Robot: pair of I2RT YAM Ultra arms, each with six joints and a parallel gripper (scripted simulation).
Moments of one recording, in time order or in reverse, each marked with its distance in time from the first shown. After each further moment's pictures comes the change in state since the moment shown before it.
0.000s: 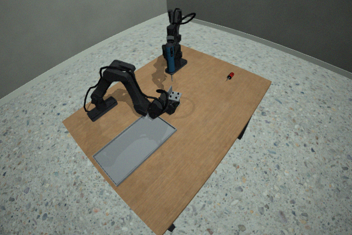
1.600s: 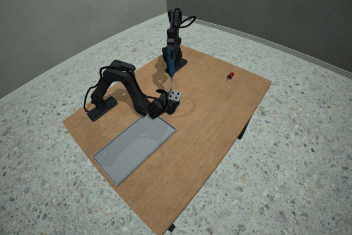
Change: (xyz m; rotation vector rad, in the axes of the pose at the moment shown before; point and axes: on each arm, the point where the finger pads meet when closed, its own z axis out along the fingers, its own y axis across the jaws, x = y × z) left arm 0.013 0.000 0.005 0.000 -0.023 -0.003; right arm 0.000 0.000 0.000 0.000 0.000 0.000
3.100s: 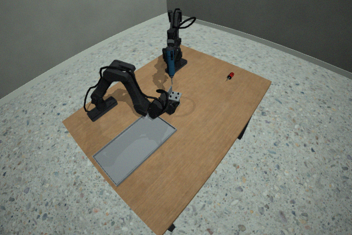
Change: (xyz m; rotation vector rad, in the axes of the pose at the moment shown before) left arm 0.005 0.000 -0.001 0.000 0.006 -0.002; right arm 0.000 0.000 0.000 0.000 0.000 0.000
